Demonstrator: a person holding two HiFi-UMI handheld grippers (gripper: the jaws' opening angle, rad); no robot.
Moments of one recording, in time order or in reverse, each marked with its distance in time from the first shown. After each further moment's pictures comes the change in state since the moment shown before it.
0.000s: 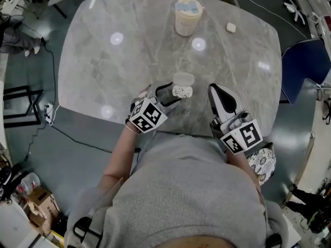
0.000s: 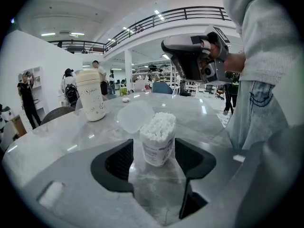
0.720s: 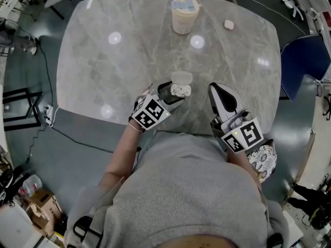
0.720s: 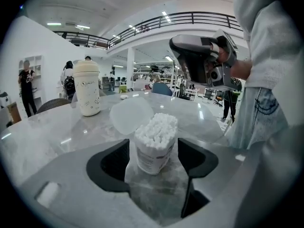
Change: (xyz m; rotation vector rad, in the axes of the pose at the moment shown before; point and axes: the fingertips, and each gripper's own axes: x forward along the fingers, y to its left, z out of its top) left arm 0.018 -0.004 0.001 -0.086 -0.008 -0.041; right arm -0.005 -0.004 -0.002 -0.002 0.003 -0.004
